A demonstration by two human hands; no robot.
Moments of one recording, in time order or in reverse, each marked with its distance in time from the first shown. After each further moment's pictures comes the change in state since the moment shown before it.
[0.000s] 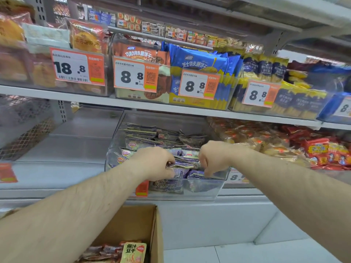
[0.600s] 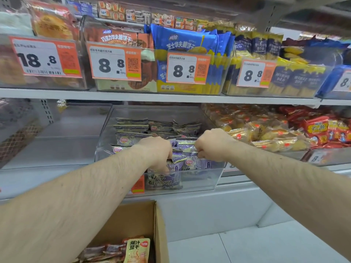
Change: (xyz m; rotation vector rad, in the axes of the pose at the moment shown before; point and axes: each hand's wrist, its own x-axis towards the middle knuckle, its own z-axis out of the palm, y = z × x) left_hand 0.033 0.015 -0.008 0.190 -0.220 -0.007; right_hand 0.019 0.013 0.035 -0.215 0.232 0.040
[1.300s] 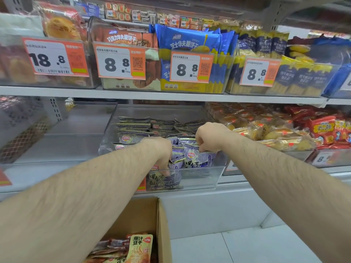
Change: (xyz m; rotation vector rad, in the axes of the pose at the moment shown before) left_hand 0.012 0.005 -0.002 0.081 -0.201 -0.100; right_hand 0.017 0.004 -0.012 0.225 -0.040 0.129
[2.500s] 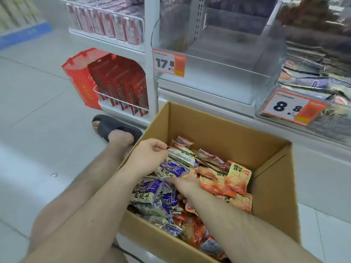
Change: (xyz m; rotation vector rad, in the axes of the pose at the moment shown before) left_hand -0.253 -0.121 0.353 -1.503 0.471 -0.812; right_hand -0.108 -0.476 0.200 1.225 -0.815 0.411
